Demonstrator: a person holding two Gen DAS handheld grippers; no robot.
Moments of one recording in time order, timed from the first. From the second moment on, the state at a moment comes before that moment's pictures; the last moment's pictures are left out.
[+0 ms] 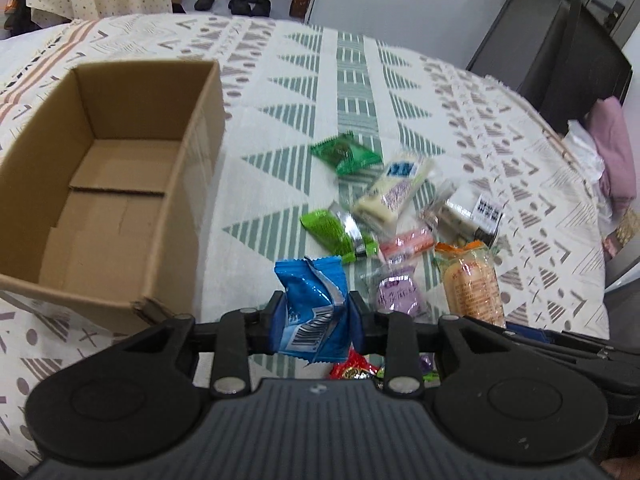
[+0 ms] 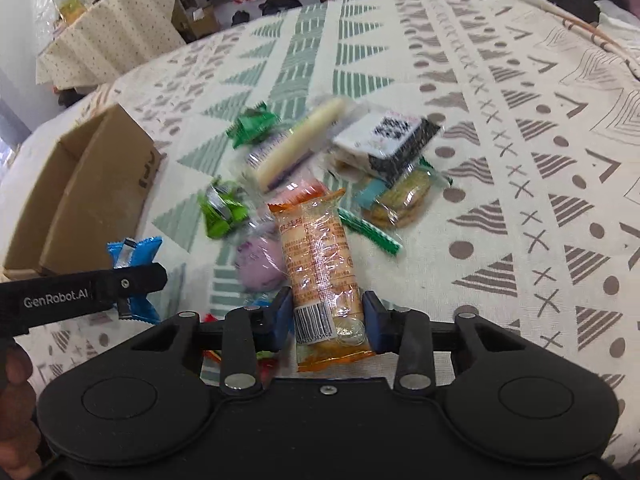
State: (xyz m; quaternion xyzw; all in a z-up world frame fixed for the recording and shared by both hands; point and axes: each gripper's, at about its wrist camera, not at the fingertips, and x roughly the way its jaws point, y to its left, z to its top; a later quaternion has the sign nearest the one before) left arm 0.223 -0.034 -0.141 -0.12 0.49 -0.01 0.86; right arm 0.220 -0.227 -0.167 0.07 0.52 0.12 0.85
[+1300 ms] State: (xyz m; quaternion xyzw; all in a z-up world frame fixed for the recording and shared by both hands) left arm 0.210 0.124 -0.105 -0.28 0.41 0.08 0.86; right arm 0.229 -0.082 -0.092 0.07 0.46 0.17 0.87
